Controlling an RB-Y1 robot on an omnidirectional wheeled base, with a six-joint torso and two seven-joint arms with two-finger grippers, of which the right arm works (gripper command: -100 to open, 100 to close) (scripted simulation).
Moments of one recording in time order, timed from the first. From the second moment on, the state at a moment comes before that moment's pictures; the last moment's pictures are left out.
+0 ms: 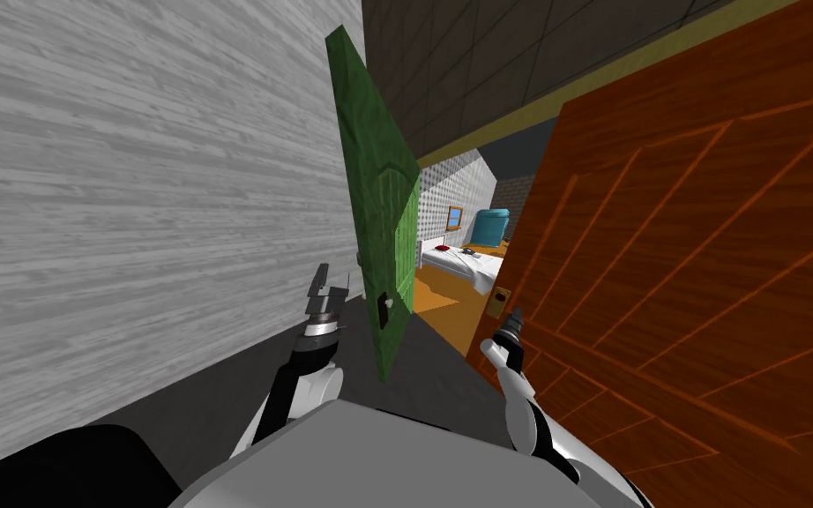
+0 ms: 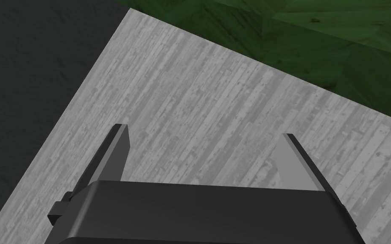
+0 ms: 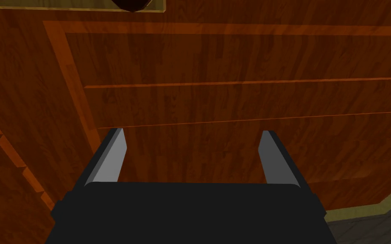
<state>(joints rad) -0.52 -0.10 -0.68 -0.61 -0.35 -0.72 0.52</state>
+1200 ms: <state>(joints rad) -0.61 -0.12 -0.75 -0.43 -0.38 -0.71 0.56</state>
